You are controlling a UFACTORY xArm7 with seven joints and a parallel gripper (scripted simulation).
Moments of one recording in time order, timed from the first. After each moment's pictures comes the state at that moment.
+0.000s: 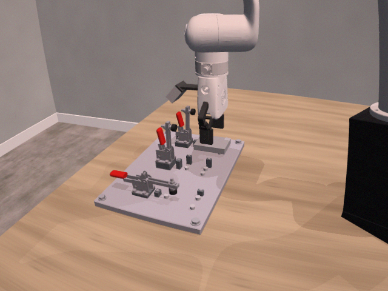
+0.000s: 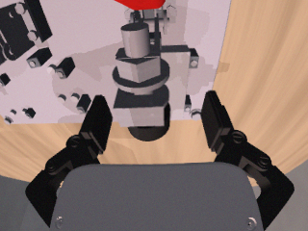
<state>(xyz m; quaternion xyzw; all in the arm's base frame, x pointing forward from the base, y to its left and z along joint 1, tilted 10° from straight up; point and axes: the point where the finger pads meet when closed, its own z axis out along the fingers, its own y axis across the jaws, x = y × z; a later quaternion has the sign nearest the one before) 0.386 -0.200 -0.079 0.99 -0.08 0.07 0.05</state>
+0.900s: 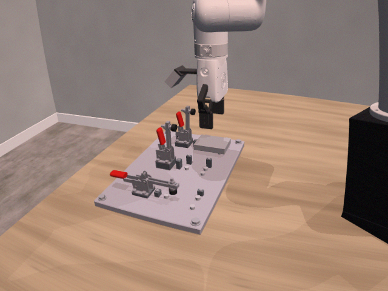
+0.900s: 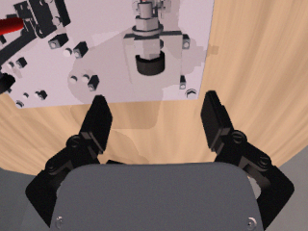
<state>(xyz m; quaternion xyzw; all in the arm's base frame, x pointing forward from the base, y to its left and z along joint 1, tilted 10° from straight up) 0.380 -0.195 -0.039 0.99 -0.08 0.07 0.05</state>
